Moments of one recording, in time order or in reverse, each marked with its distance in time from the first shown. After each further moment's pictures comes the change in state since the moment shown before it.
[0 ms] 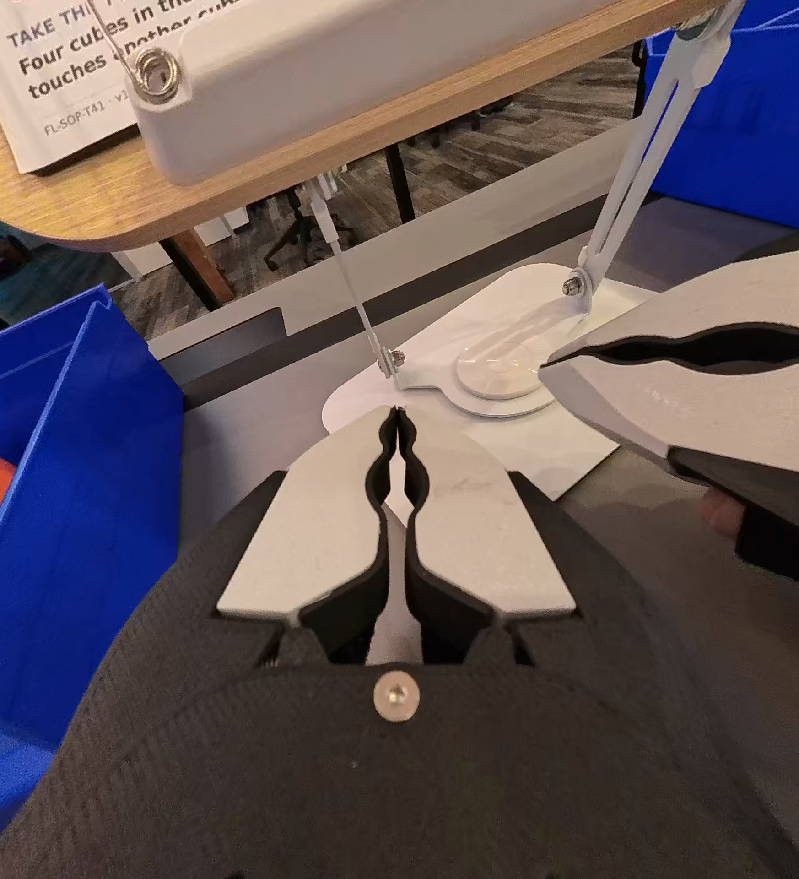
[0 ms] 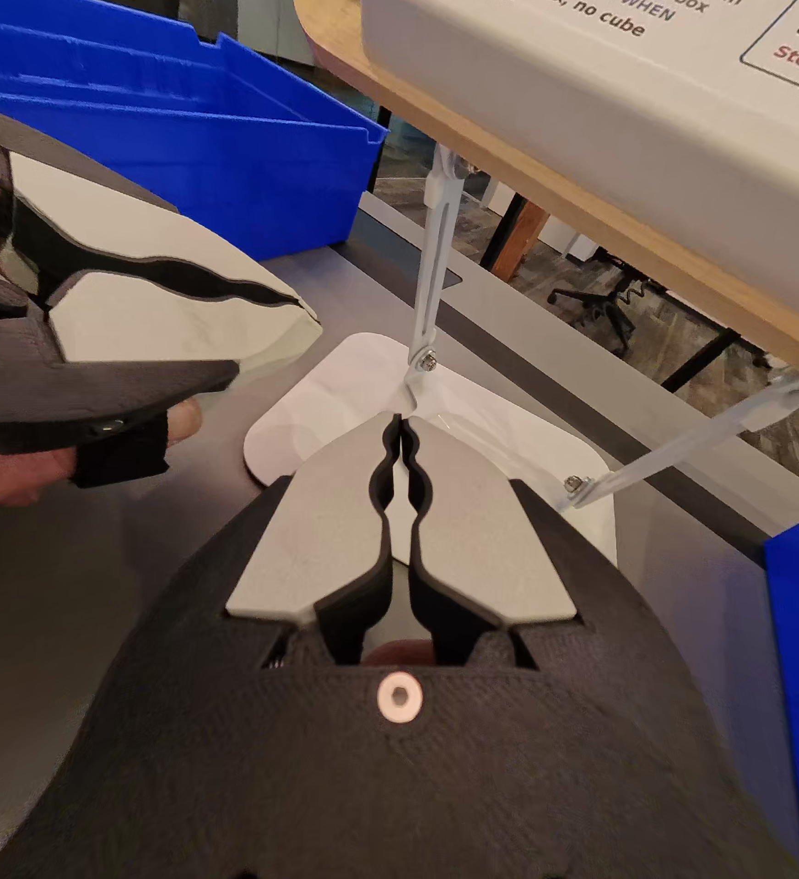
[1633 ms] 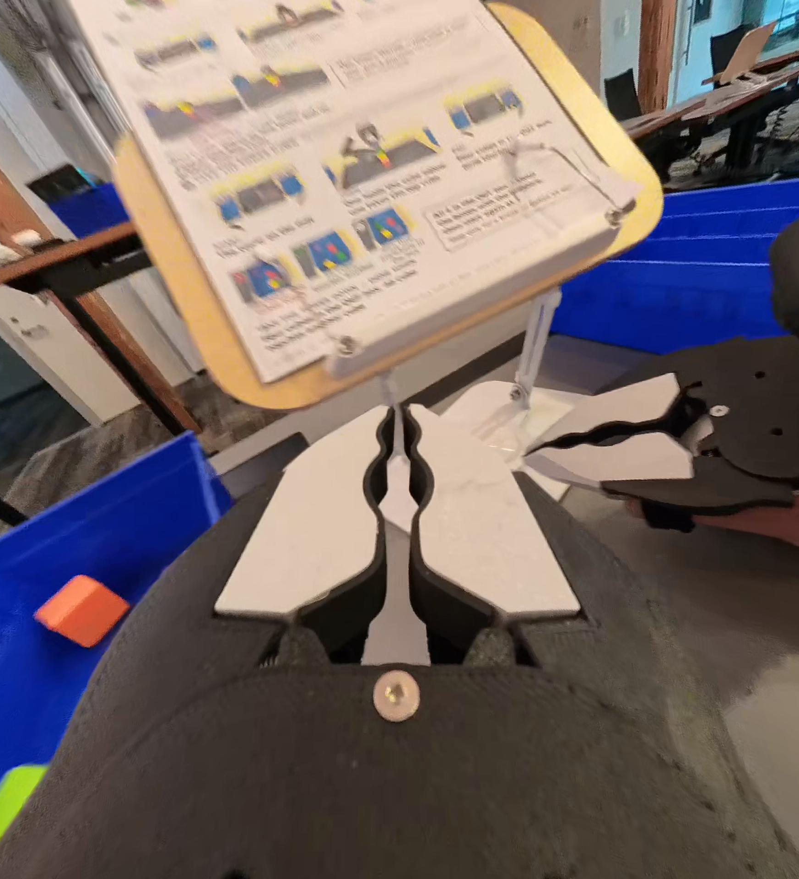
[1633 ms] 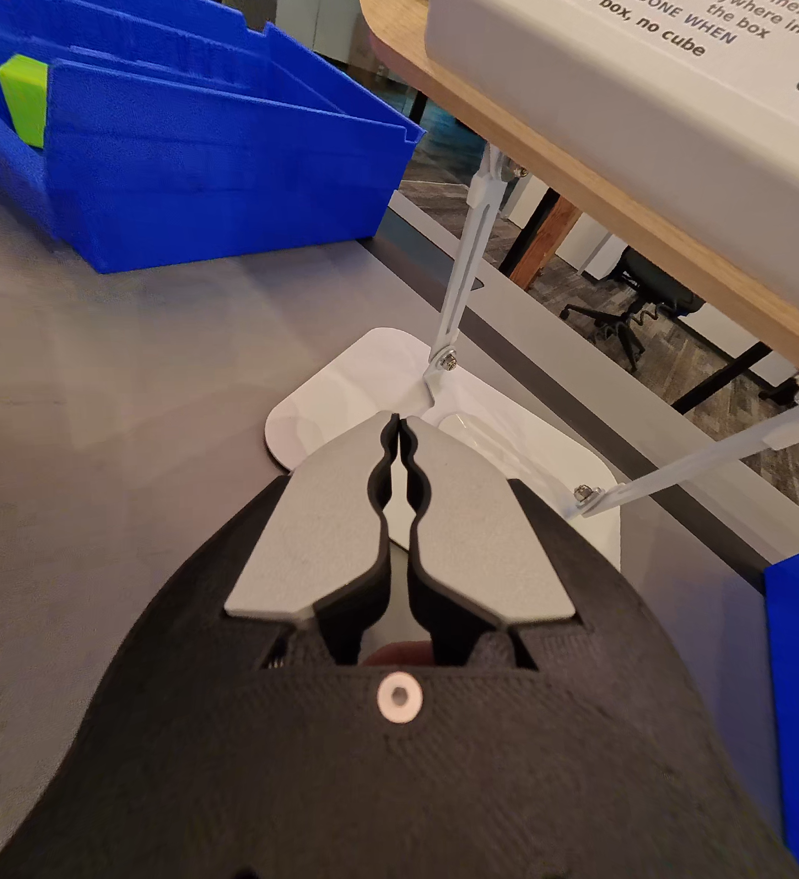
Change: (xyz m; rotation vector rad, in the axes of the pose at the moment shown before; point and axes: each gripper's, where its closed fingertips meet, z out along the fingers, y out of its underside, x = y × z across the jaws) left arm -0.040 -0.071 -0.087 0.285 0.165 0.065; right arm -0.012 0.001 -0.005 0.008 -0.050 -0.072
